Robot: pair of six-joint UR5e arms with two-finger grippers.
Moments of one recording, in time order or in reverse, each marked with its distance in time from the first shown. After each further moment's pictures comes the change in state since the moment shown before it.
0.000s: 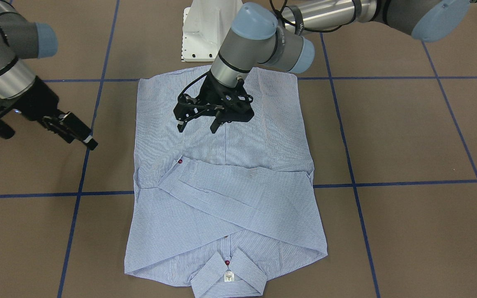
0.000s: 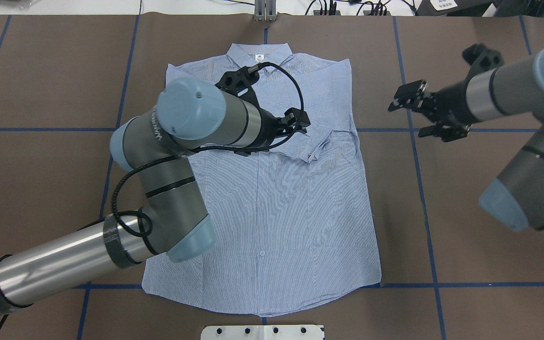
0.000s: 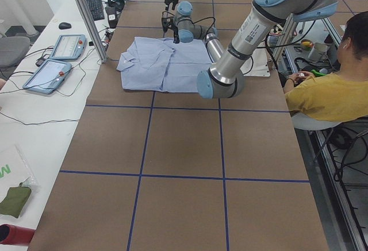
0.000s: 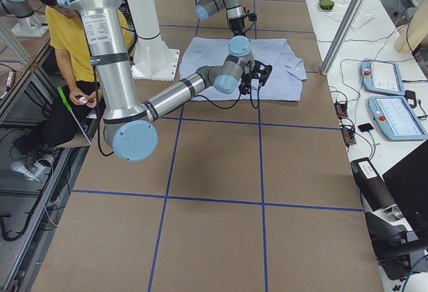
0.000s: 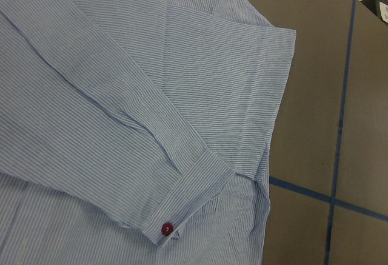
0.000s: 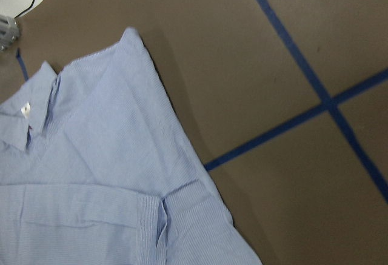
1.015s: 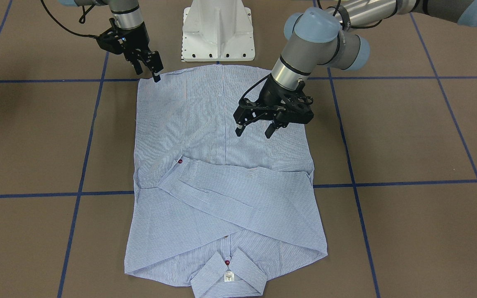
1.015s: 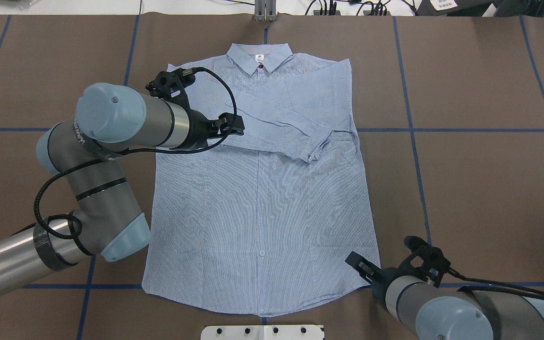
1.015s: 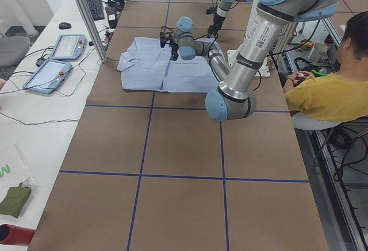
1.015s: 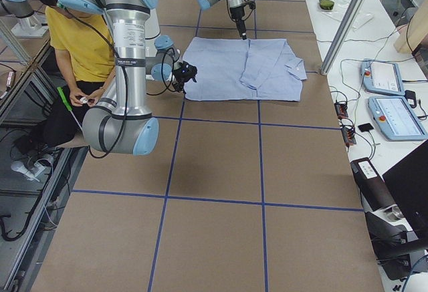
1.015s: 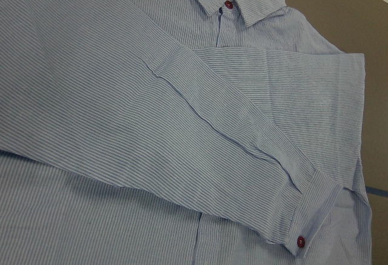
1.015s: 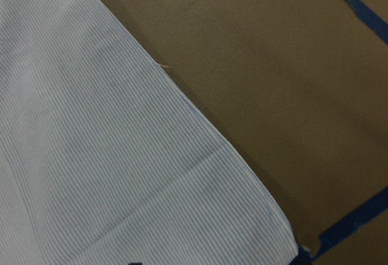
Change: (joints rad) left arm -0.065 0.201 -0.107 -0.006 -0.007 0.142; right arm -0.768 -0.158 0.250 -0.333 -0.713 0.520
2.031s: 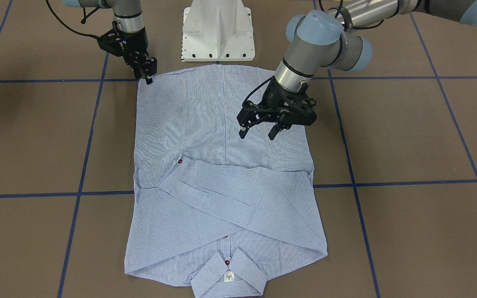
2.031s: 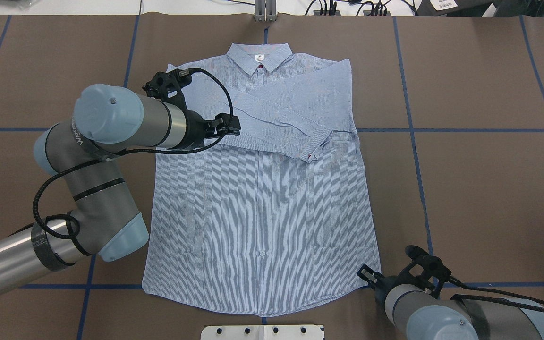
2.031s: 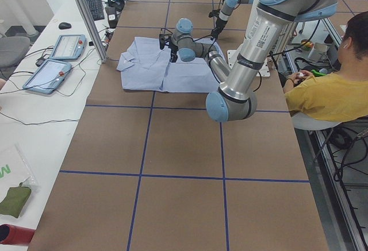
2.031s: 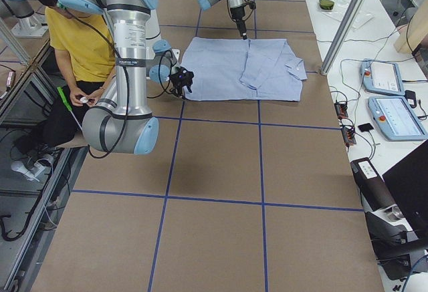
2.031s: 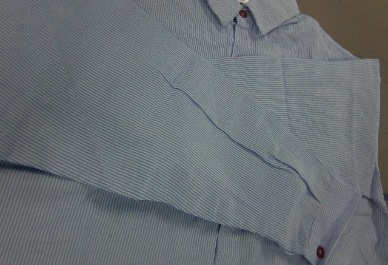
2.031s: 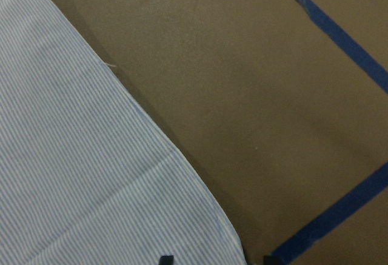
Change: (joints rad) left arm -0.002 0.009 0.002 -0.002 0.007 0.002; right arm -0.019 0.002 -0.026 -0.075 -0.007 0.020
